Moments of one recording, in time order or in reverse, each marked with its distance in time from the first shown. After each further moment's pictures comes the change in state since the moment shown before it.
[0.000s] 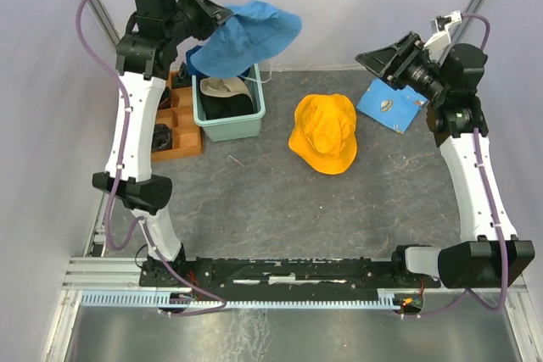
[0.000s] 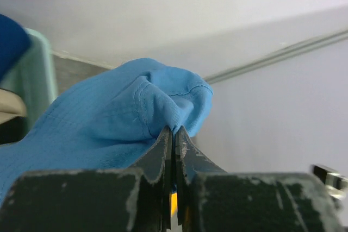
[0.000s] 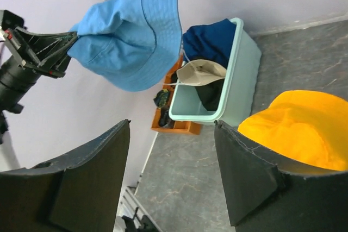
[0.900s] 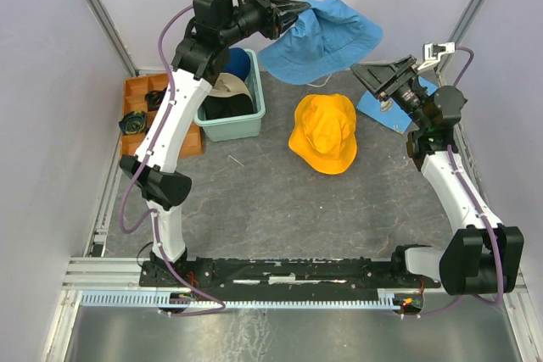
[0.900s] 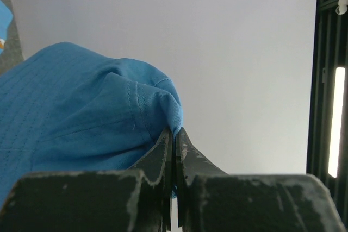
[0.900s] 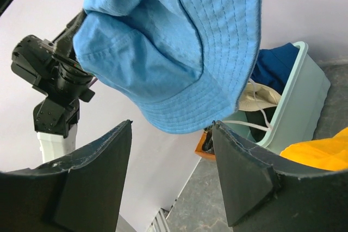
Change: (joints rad) left arm -0.225 0.124 -0.043 0.414 0.306 -0.678; right arm 0.031 -0.041 -0.463 0.840 -0.022 0.380
